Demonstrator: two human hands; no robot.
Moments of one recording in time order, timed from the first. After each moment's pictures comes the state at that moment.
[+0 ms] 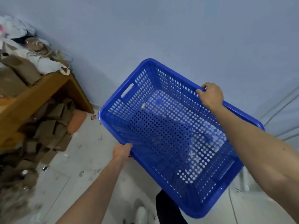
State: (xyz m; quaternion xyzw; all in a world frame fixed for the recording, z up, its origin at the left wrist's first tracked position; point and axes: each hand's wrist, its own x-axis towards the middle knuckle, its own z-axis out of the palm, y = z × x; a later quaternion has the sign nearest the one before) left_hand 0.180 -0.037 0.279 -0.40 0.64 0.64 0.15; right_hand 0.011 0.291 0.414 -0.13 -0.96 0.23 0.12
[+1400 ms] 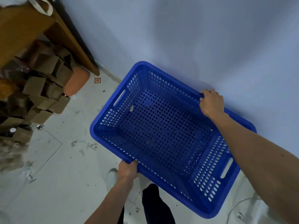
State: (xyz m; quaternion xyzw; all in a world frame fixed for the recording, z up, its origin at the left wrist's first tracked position) left_hand 0.061 0.045 0.088 -0.62 0.48 0.60 0.16; right_hand -0.249 0.272 0.122 0.08 -0.99 0.03 -0.09
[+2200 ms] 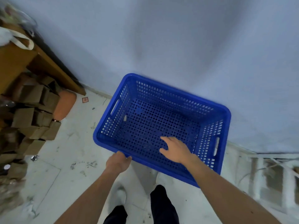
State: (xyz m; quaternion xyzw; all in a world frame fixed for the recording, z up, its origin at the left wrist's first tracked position) left_hand 0.028 -0.021 0.127 -0.21 0.87 0.19 0.41; right_hand -0.033 0.227 0.144 0.11 -0.91 0.14 -0.38
